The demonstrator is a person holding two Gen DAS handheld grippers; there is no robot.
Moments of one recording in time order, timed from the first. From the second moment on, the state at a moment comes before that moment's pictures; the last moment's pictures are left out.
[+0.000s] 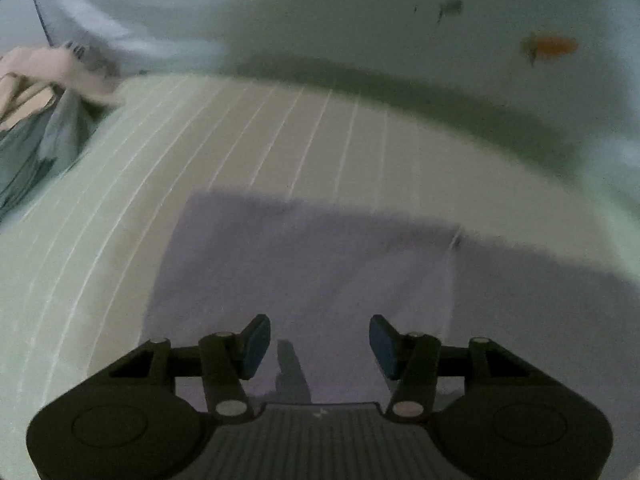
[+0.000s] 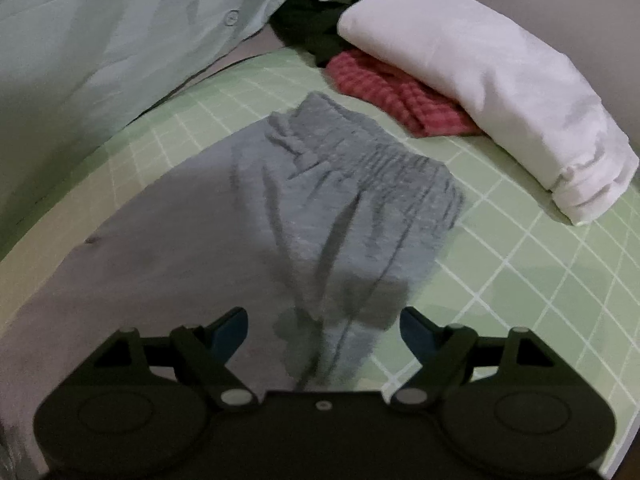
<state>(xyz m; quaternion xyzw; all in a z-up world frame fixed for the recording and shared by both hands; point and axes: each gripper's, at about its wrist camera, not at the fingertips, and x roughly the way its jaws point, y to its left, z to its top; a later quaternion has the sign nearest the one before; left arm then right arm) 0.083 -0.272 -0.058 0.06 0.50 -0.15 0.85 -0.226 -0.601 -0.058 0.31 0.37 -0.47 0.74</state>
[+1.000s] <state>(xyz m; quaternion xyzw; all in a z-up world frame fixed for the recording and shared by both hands) 0.041 -0.319 -0.095 0.14 0.57 -0.18 0.79 -0.229 -0.696 -0.081 0.29 0.34 -0.48 0.75</state>
